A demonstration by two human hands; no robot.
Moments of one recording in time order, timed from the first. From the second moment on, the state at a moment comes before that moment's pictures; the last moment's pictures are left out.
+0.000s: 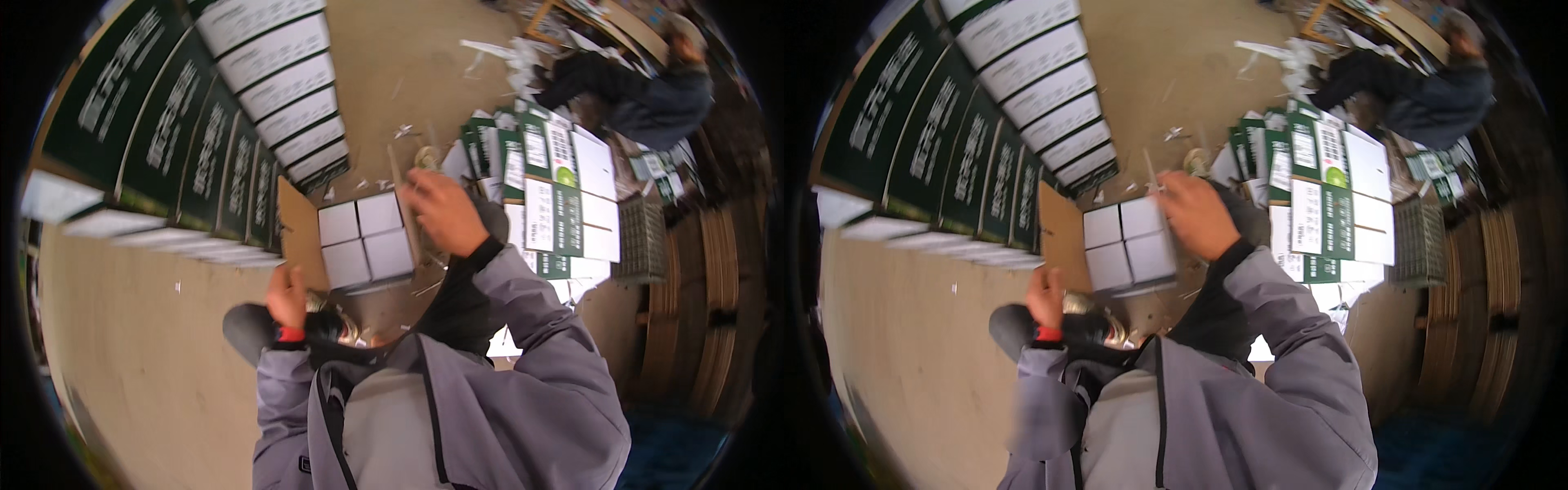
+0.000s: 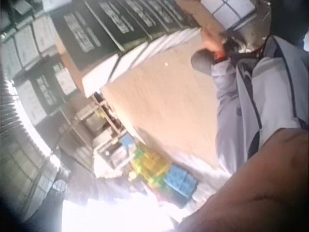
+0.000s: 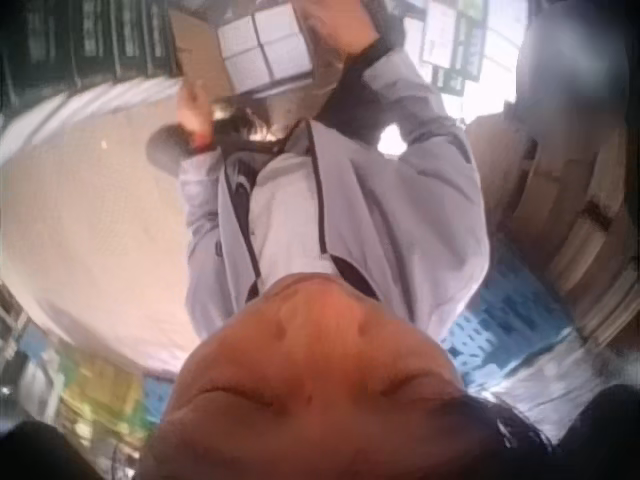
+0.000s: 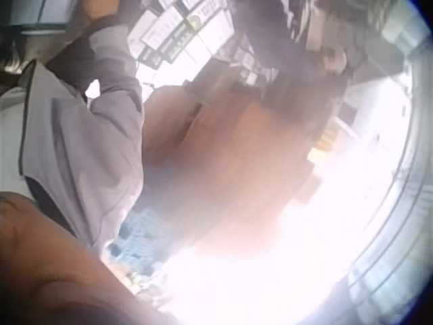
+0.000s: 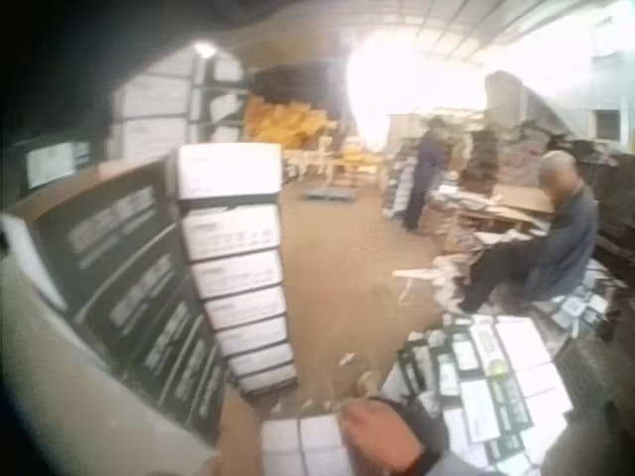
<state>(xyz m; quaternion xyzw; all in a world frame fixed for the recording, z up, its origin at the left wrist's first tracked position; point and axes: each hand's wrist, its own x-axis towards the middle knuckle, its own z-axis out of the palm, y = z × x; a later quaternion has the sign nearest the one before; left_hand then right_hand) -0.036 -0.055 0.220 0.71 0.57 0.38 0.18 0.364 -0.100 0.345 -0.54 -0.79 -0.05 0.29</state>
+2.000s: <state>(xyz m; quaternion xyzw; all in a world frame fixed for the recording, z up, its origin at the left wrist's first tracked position) 0.136 -0.048 0.100 0.78 0.50 0.29 0.24 0.273 -0.059 0.067 -0.72 -0.58 0.19 0.33</state>
